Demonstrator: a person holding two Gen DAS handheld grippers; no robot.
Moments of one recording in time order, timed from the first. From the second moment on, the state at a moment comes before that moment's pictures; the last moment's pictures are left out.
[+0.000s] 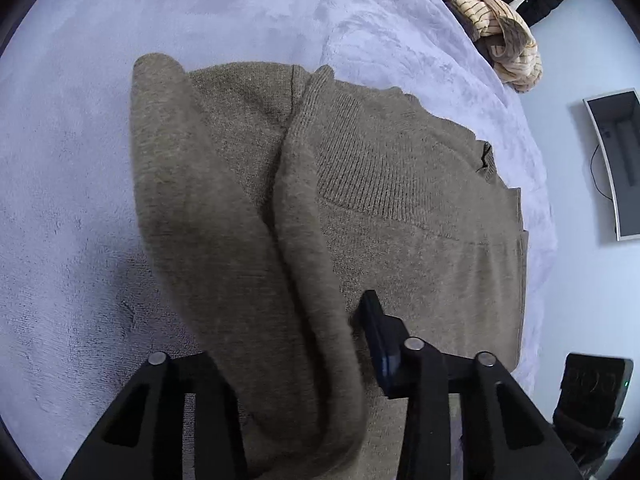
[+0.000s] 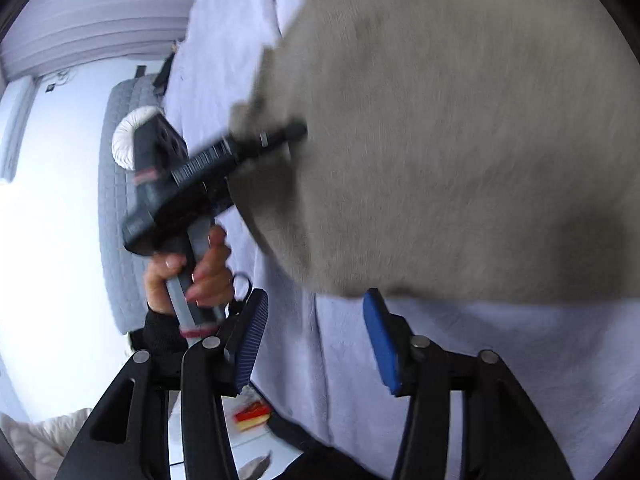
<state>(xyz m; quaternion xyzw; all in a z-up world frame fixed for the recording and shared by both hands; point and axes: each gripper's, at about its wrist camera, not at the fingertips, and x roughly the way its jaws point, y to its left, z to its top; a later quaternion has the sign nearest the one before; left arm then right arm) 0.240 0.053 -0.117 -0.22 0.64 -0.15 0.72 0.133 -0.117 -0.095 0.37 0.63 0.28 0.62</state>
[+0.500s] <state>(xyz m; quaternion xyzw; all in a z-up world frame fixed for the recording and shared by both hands) 0.242 -0.041 -0.015 -0.12 0.55 -0.20 0.80 0.183 -0.150 -0.152 0.29 0.62 0.19 0.70</state>
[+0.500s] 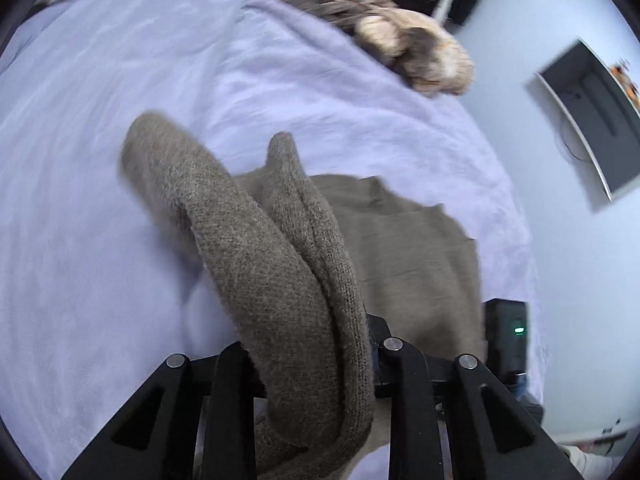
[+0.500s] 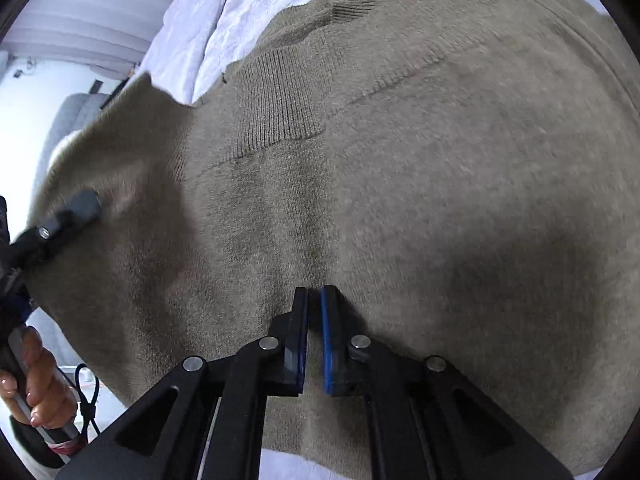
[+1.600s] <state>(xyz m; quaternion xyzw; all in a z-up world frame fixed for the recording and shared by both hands) 0.230 -0.176 -0.010 -0.01 0.51 -0.19 0.84 0.103 -0.352 -0.207 0.68 0.41 0.15 0.58</state>
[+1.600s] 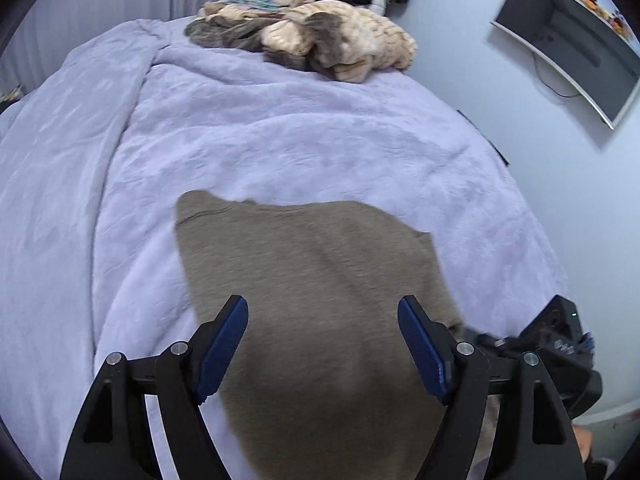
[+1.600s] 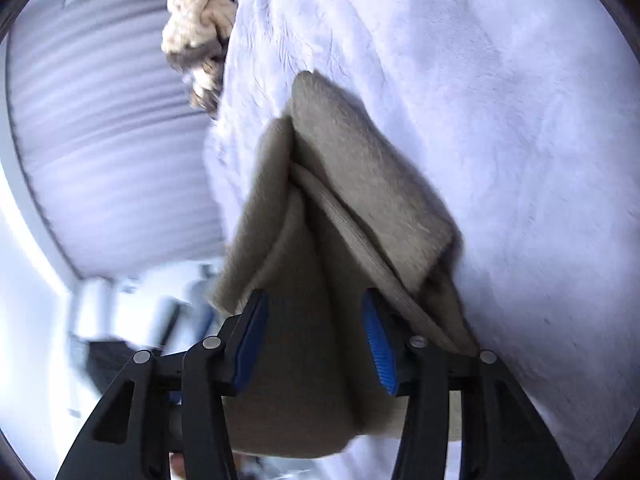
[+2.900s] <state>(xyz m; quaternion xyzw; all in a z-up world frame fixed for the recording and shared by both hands) 0.247 -0.085 -0.085 -0.04 0.57 -0.02 0.82 0.149 -0.372 -0.156 0.48 0.52 0.21 0.67</state>
